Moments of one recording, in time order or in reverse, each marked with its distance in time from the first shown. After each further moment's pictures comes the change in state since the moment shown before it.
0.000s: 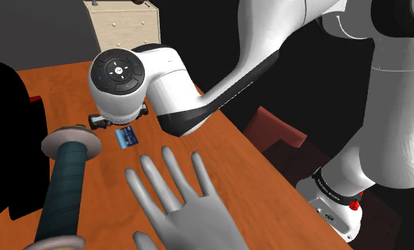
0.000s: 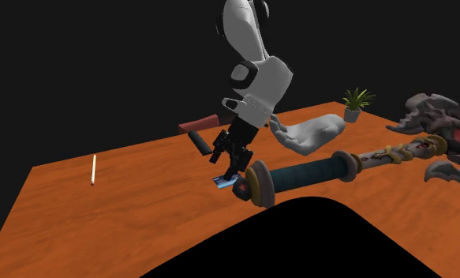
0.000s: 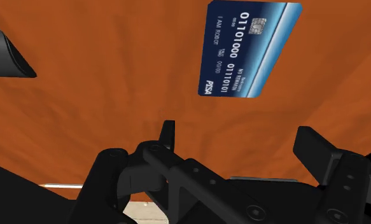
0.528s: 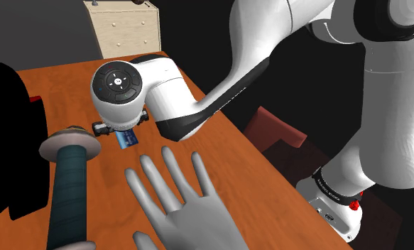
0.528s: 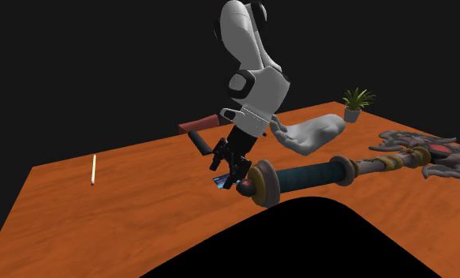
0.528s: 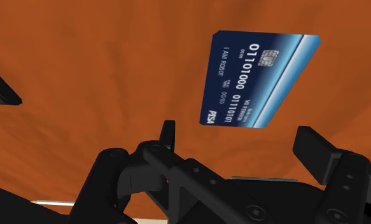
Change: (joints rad) arm 0.013 0.057 -0.016 0.019 -0.011 -0.001 -0.010
